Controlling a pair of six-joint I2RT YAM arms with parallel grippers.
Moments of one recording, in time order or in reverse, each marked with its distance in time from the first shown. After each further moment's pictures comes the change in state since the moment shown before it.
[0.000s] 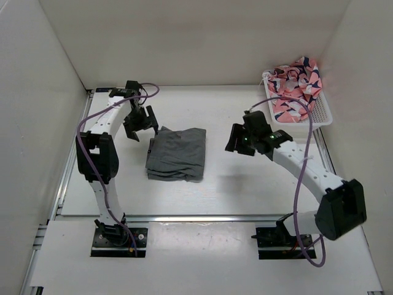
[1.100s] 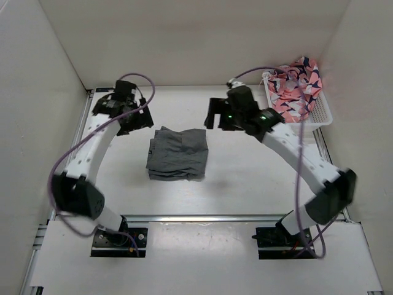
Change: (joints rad) left arm -0.075 -0.390 -0.201 0.085 -0.213 0.010; right arm 0.153 0.255 0.504 -0.095 0.073 -0.084
